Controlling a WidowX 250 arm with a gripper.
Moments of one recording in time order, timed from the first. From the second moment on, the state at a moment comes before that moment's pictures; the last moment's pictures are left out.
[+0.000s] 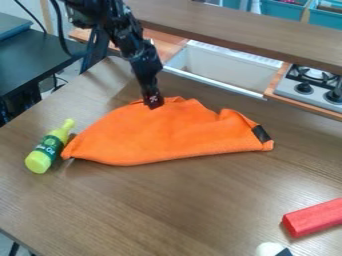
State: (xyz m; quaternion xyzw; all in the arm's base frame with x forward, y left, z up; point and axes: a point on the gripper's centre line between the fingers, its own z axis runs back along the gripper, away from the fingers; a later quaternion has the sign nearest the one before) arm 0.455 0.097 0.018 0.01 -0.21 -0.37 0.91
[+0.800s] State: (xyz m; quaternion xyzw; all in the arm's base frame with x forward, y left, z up) arm 0.457 0.096 0.007 0.02 -0.20 -0.37 0.91
